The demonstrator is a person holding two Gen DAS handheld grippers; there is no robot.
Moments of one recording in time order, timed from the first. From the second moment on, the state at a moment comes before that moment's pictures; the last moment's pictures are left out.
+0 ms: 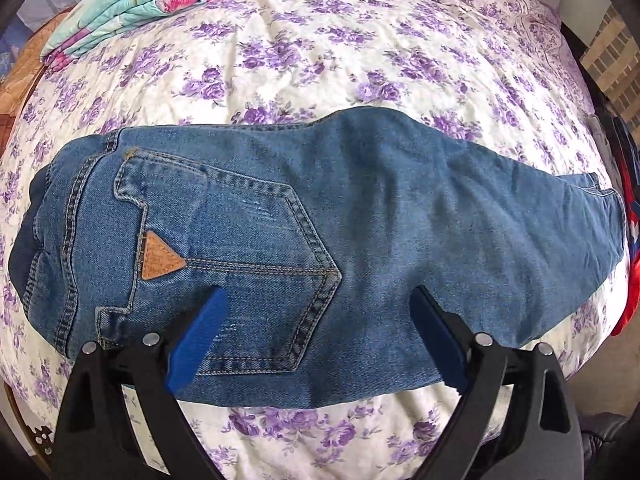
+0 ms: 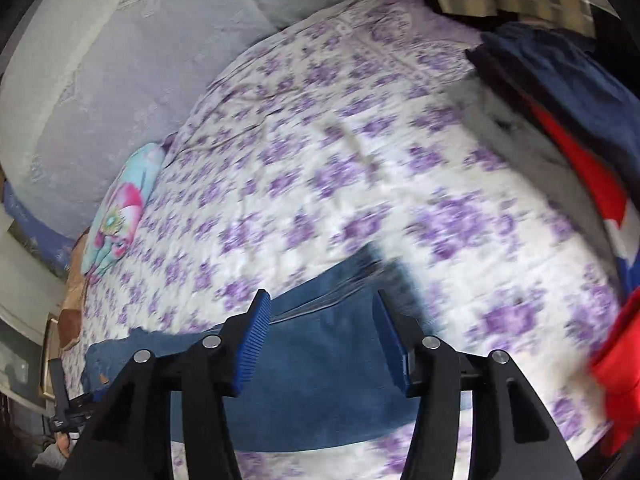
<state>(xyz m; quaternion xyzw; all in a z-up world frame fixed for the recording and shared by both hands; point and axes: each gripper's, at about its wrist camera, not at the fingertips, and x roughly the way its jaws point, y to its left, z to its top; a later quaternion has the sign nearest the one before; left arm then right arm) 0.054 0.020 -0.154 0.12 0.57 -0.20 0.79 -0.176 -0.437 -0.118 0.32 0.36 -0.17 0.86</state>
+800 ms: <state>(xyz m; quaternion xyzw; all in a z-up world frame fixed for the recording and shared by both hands) 0.051 0.021 -0.139 0.09 0.54 -0.11 0.83 -0.142 -0.493 -0.161 0.31 0.41 -0.12 0.85</state>
